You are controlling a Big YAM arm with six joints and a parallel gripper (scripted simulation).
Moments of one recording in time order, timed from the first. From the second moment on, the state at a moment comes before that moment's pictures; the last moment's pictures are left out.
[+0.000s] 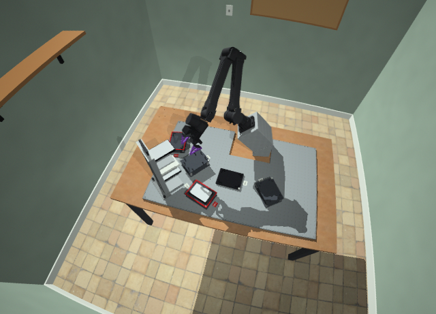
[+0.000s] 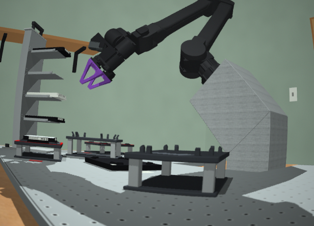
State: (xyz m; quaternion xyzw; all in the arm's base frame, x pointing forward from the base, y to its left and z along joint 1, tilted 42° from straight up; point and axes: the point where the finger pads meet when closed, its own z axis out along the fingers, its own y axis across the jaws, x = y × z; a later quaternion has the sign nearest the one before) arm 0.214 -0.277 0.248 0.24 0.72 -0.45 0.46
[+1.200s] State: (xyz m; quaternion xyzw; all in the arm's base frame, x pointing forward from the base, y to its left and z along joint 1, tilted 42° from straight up) arm 0.221 -0.306 0.219 0.24 0.73 -0.45 0.45
